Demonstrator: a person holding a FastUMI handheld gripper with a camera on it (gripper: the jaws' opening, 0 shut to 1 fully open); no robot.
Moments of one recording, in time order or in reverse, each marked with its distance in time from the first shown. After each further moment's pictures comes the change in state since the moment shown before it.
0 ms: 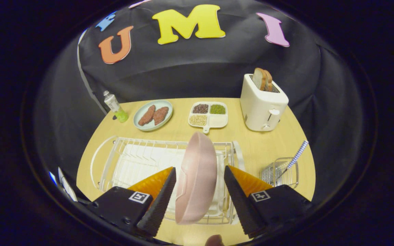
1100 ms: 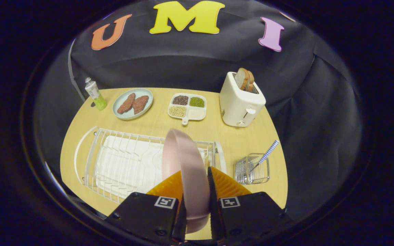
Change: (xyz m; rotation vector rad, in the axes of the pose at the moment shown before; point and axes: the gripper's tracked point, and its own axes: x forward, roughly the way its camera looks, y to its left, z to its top) arm -0.060 -0.019 -0.003 -0.081 0.043 -0.236
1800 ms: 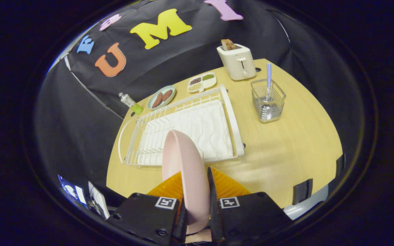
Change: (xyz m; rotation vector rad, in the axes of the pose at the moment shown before) arm -0.021 0.016 -0.200 0.370 0.044 0.488
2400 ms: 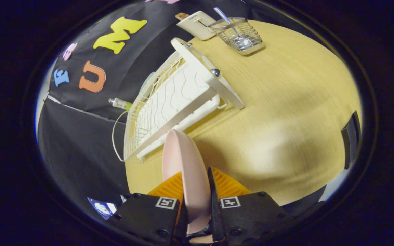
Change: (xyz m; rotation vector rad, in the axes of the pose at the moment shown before) arm 0.074 -0.022 -0.066 0.285 0.145 0.177
